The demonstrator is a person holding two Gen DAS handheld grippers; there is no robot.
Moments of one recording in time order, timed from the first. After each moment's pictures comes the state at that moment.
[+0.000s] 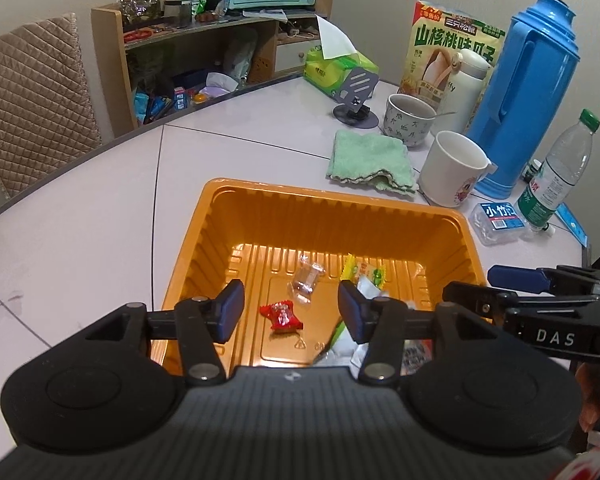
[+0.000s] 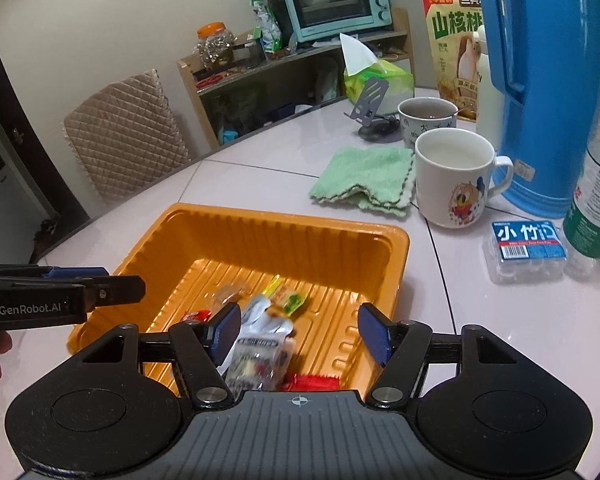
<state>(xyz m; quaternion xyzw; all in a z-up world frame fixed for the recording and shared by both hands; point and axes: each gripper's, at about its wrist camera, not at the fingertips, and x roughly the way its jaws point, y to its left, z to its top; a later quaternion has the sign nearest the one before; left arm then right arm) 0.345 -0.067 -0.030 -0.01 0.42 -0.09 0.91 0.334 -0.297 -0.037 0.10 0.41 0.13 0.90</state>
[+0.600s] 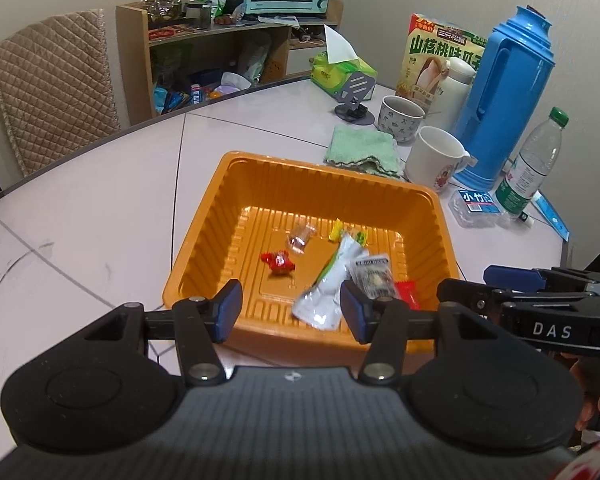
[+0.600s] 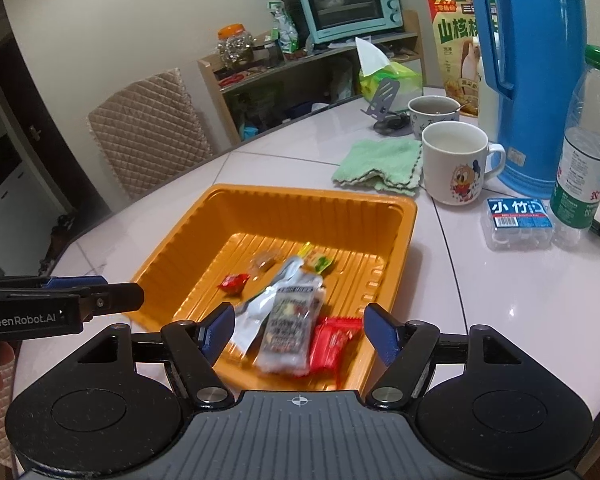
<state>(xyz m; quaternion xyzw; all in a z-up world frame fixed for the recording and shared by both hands) 0.264 -0.063 -0.007 -0.03 0.41 -0.07 0.91 0.273 -0.292 -0.012 0.10 0.41 0.15 0.90</state>
